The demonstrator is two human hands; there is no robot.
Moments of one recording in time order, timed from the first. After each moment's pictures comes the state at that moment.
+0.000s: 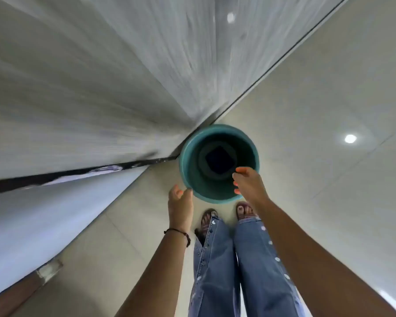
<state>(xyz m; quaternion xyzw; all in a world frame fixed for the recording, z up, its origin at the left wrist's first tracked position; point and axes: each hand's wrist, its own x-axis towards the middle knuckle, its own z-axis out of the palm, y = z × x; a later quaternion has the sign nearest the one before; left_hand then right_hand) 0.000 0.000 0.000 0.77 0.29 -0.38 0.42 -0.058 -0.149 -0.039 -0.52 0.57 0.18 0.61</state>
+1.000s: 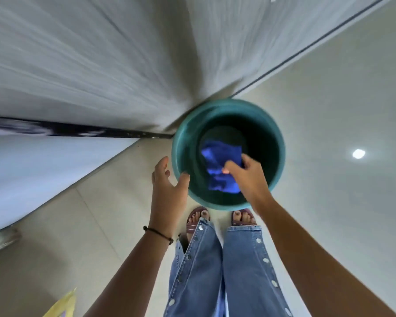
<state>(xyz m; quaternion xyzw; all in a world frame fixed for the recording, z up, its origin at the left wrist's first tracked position) 0.003 0.014 -0.143 0.83 0.21 -0.31 0.41 -0.046 -0.129 -0.192 -0.54 0.50 0.18 0.65</state>
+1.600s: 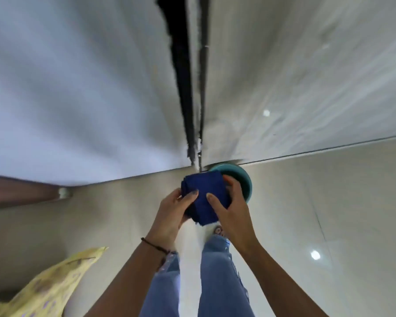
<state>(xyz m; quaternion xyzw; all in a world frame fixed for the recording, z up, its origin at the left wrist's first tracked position) -0.084 0.089 0.306 0.54 0.28 -0.30 0.73 -0.112 -0.053 0.310 -0.75 0.21 0.11 0.62</state>
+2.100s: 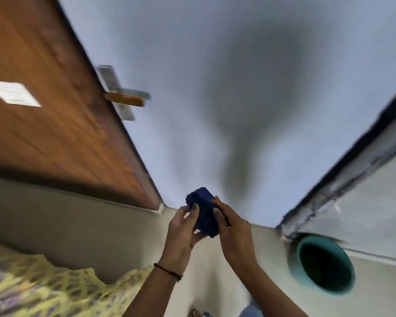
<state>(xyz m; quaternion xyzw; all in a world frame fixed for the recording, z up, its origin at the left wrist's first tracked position) -0.233 0.439 0.434 0.51 0.28 -0.02 0.81 -0.209 0.318 0.433 -0.82 -0.07 0.07 0.56</state>
